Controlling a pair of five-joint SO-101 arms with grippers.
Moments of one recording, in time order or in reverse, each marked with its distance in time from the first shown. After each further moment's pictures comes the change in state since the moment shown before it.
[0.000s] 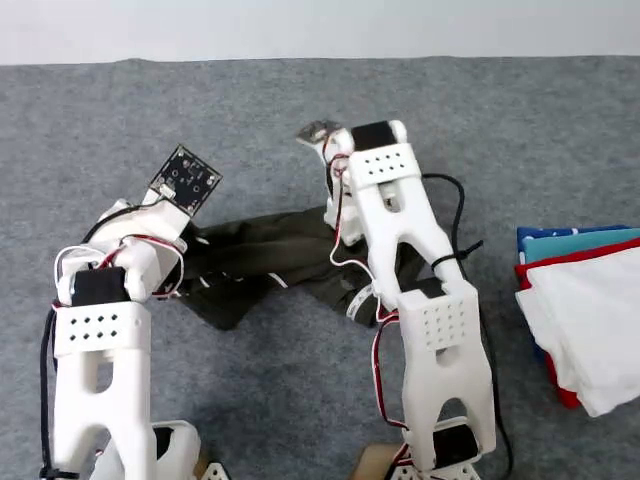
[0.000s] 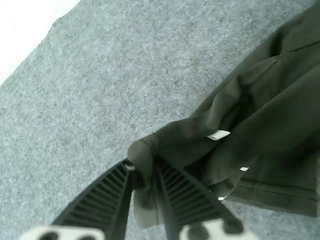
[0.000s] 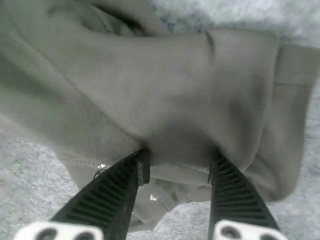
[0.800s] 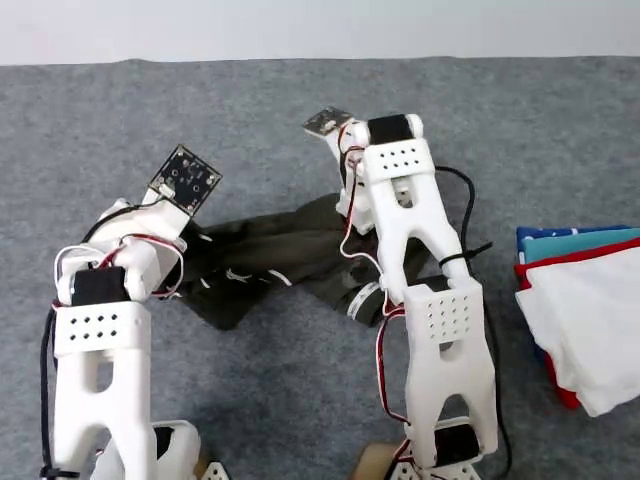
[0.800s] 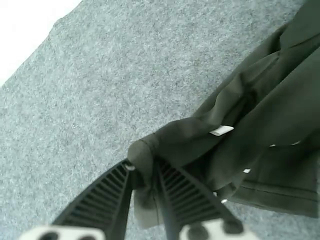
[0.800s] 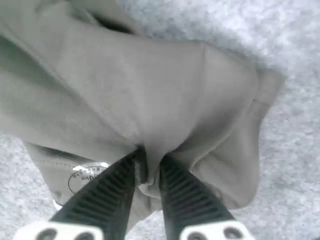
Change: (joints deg) left arm 0.0 0.0 -1.1 0.0 0.0; right arm 3.2 1.0 -7.0 -0.1 7.5
